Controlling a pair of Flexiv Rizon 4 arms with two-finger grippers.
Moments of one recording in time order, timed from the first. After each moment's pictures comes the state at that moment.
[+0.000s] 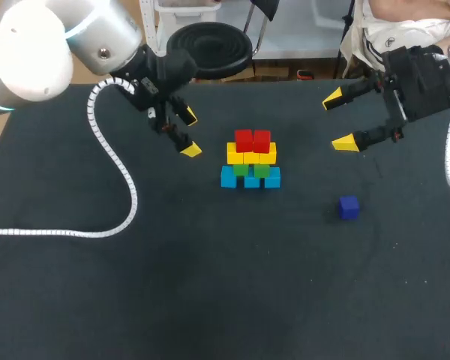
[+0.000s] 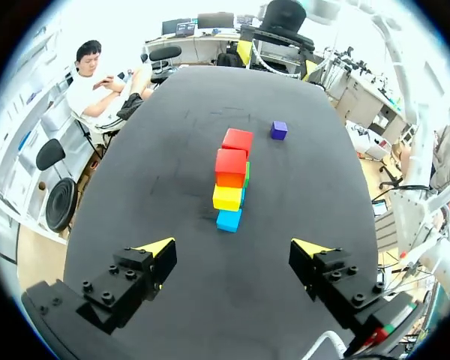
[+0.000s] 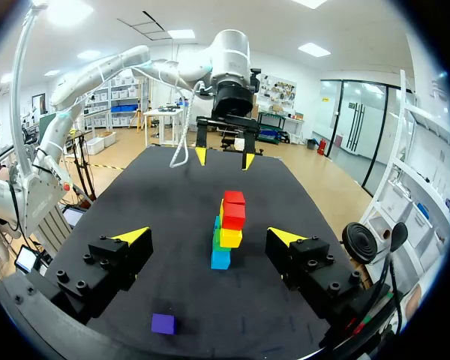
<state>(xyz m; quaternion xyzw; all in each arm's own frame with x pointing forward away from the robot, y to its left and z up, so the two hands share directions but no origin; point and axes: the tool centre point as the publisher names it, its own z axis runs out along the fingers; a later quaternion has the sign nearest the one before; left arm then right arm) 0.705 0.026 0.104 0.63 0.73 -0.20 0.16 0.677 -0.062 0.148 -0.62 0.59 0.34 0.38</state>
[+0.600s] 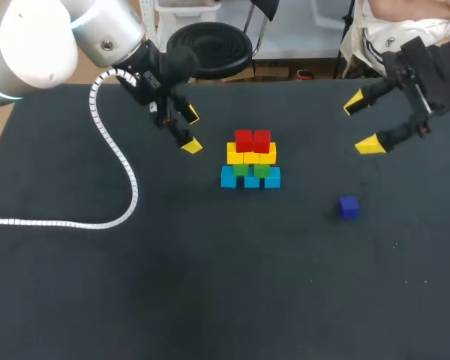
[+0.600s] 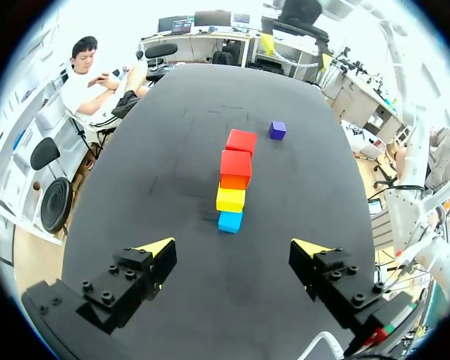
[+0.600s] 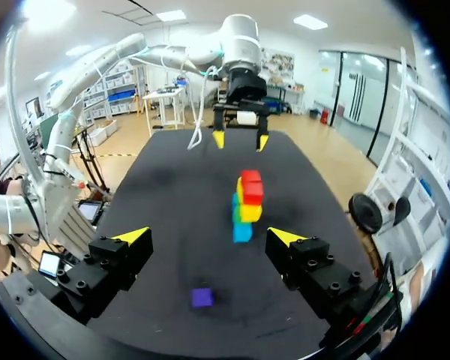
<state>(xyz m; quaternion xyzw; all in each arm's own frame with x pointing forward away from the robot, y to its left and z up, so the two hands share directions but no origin) 0.711 0.024 0.104 0.63 0.73 -0.21 0.14 0.638 -0.093 0.165 -0.63 0.65 0.32 0.30</state>
